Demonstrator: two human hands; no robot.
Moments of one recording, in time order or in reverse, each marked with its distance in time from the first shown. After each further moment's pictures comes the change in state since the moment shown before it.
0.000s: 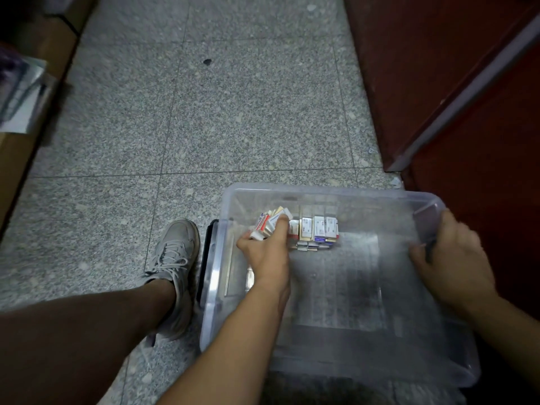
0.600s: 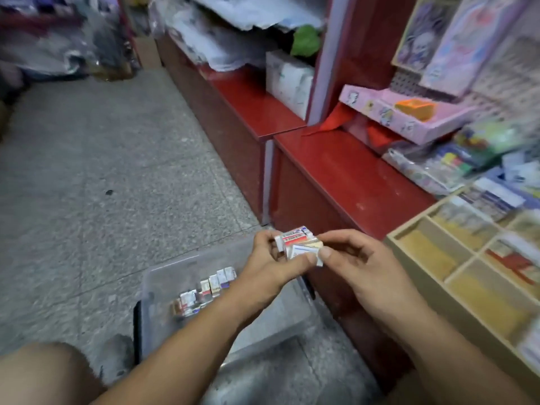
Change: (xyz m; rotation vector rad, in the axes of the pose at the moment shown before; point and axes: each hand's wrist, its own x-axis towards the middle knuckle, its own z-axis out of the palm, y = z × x) left_hand -0.288 0.087 -0.002 0.500 -1.184 0.351; right_hand -0.215 -0.014 -0.251 1.335 0.179 -0.022
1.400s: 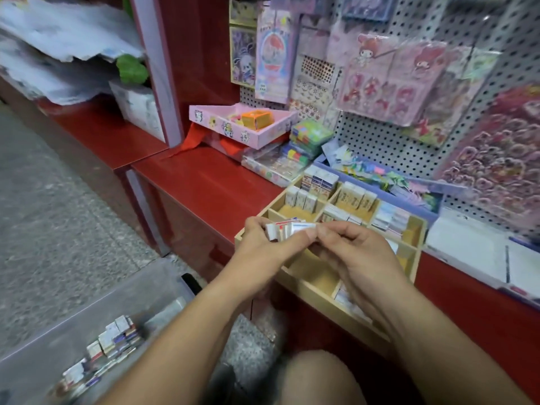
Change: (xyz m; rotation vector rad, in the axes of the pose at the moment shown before) left_hand -0.004 0.041 0.213 0.279 -0.292 0.049; right_hand -0.090 -0.030 -0.174 0.354 0.555 0.085
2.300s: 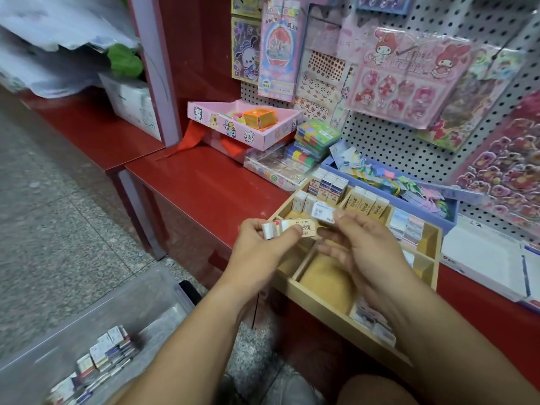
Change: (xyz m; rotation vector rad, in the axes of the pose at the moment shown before) left_hand 0.050 -0.021 -0.015 -0.116 0.113 -0.012; right_hand 0.049 0.000 0.017 -0.019 0.146 0.063
